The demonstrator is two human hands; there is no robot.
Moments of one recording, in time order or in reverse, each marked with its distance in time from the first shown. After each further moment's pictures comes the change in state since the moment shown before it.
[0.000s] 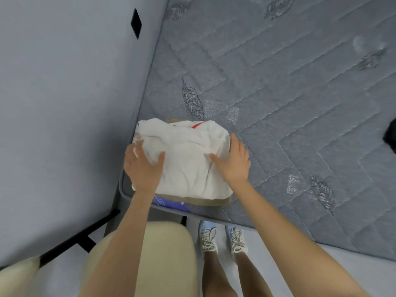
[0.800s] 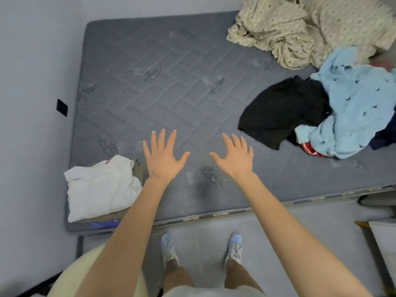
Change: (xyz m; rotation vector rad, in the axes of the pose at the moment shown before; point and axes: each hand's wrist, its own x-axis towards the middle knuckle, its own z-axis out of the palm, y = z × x) left_hand -0.261 0.376 -0.052 0.308 -0.206 0.714; right_hand -0.147 0.197 -0.392 -0.233 0.171 0.030
